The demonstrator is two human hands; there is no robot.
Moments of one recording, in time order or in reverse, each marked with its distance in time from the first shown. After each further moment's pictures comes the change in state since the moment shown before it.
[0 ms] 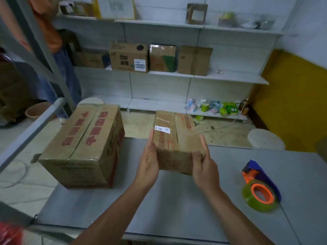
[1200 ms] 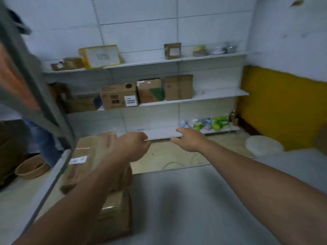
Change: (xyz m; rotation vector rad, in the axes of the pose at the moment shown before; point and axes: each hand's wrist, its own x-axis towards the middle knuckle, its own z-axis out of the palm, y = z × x) left_hand 0.119 0.116 -0.090 1.272 -0.225 0.246; right_hand 0.132 -0.109 -0.006 -0.496 -0.268 0.038
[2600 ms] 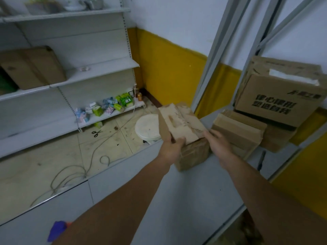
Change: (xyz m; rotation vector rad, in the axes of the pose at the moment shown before) left_hand 0.174 0.752 0.310 -1.231 -0.645 -0.097; right_hand -0.105 0.733 -0.213 0.870 0.513 0.866
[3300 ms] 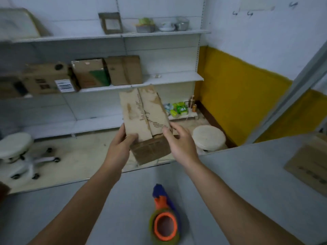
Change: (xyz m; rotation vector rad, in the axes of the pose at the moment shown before) left_hand -0.235 -0.020 -0.351 -0.110 0.565 0.346; right_hand -0.266 -0.099 0.298 -0.069 -0.419 -0.568
